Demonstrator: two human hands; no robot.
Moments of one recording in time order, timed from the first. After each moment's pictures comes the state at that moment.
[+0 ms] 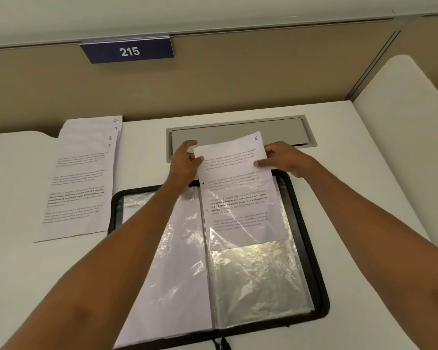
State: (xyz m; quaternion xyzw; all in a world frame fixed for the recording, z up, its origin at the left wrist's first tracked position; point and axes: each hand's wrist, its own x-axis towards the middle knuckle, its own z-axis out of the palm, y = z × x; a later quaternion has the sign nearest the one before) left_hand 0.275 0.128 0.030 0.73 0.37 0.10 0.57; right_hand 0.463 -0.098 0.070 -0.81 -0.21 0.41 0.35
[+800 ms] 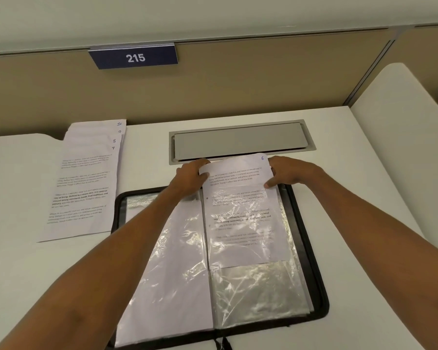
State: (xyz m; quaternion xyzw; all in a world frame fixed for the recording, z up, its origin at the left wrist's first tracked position) left_hand 0.260 0.127 0.023 0.89 0.25 -0.05 0.37; right_hand 0.458 -0.115 0.074 -0.82 -0.39 0.40 0.13
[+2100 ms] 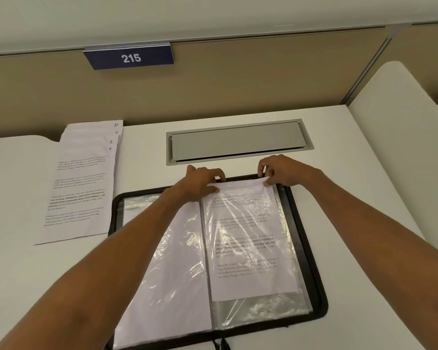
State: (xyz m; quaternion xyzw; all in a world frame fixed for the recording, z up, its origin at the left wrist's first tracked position) left_hand 0.268 0.113 0.027 0.96 0.06 -0.10 0.26; right_hand 0.461 -0.120 0.066 -0.83 -0.43 0.33 0.12
